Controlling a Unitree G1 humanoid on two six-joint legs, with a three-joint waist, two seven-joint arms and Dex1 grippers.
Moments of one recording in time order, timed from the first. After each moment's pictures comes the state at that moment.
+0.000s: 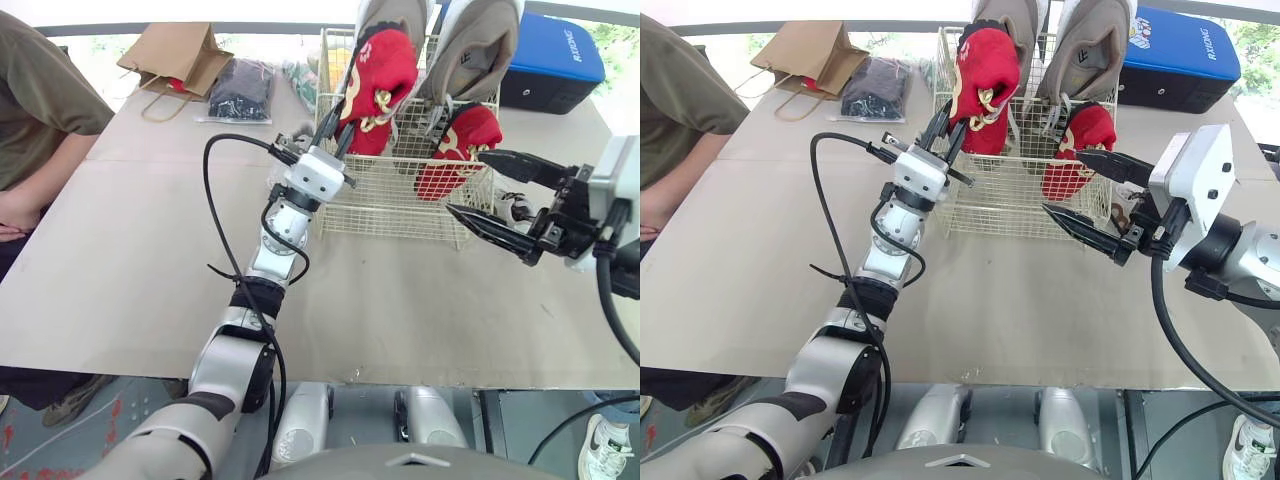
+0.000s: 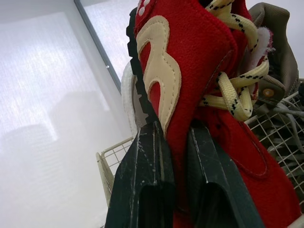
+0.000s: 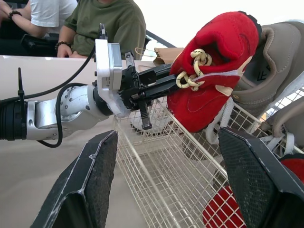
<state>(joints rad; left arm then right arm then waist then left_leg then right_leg) -0.73 0.16 -0.07 0.64 0.23 -0.86 -0.08 -0.21 -0.90 -0.33 -0.80 0.94 0.65 0.53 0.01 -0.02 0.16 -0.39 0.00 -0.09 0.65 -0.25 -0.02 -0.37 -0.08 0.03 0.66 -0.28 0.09</state>
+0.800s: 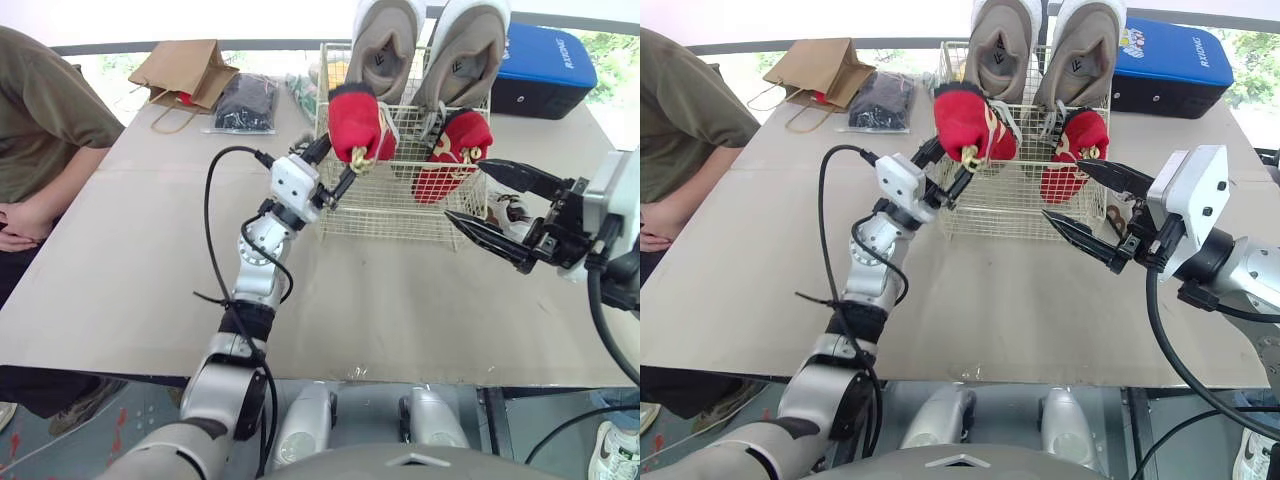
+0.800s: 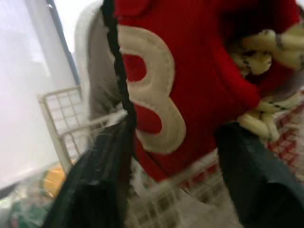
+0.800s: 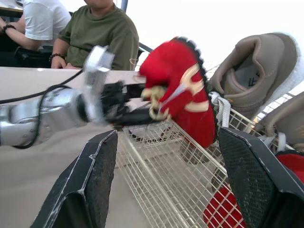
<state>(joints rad) -0.50 0.21 -0.05 0.34 -0.19 -0.48 -0.59 -0.16 -0.84 -0.31 -0.82 0.88 0.60 0.53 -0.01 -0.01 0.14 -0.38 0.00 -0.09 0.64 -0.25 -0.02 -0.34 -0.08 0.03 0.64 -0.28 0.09</state>
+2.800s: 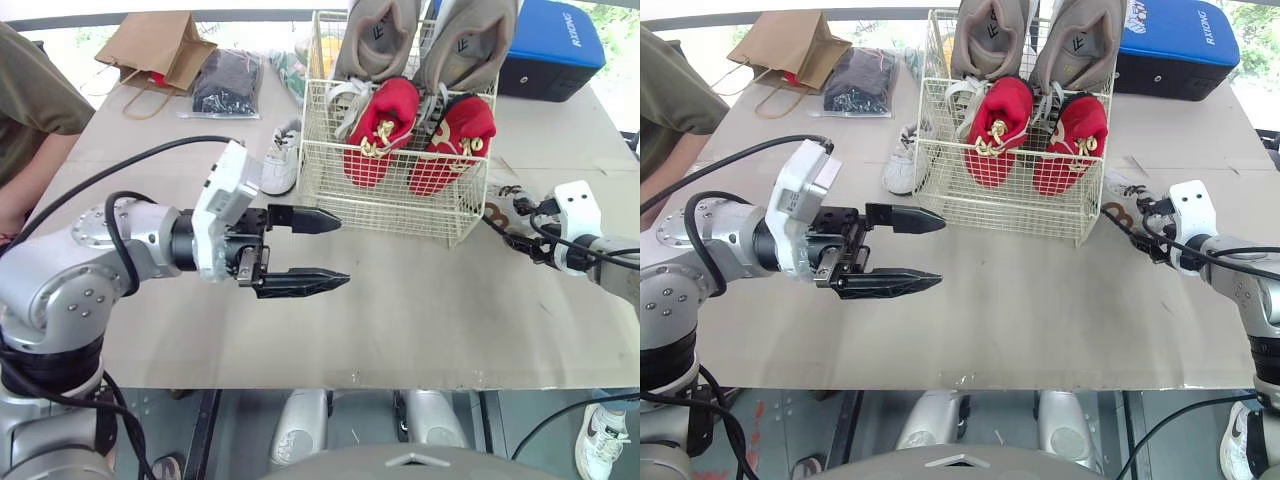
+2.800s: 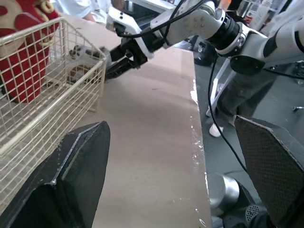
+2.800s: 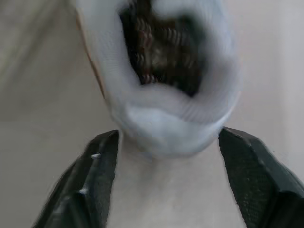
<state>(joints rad) -0.44 0.87 0.19 -0.56 -1.06 0.99 -0.96 -0.34 -0.81 -0.09 -0.12 0.51 1.04 0.30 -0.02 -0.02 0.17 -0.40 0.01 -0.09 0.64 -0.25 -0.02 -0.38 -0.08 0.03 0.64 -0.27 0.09</state>
